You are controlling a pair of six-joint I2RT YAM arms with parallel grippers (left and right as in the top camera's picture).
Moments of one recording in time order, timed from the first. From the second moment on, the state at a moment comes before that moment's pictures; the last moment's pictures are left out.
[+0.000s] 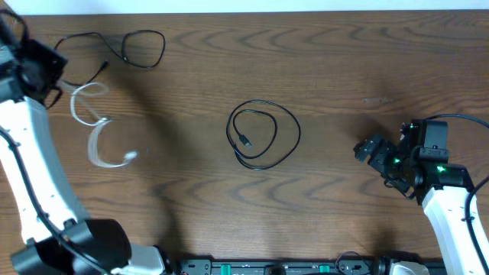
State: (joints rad) left arm 0.48 1.65 1.79 -0.96 0.01 -0.53; right arm -0.08 1.14 0.71 -0.69 -0.23 0.58
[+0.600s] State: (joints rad) left arm 0.67 1.70 1.79 -0.87 -0.16 -0.51; right arm -0.08 1.14 0.71 -0.70 -0.23 0.58
